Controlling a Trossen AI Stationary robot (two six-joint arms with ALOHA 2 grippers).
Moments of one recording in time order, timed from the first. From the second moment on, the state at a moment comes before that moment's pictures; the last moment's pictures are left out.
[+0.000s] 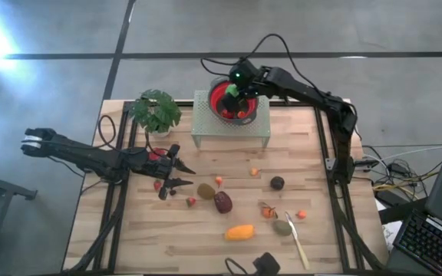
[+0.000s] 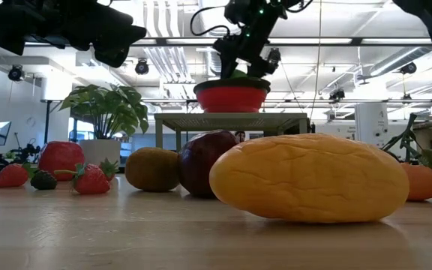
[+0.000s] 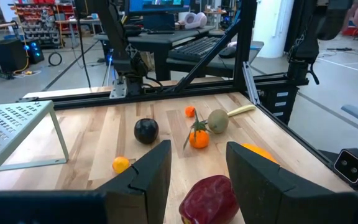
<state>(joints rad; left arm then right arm) -0.13 0.89 0.35 0.47 0.06 0.03 -0.48 1.96 2.00 -0.96 0.18 0.29</state>
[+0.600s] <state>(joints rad) -0.13 0.89 0.35 0.47 0.06 0.03 -0.50 1.96 2.00 -0.97 0.18 0.29</state>
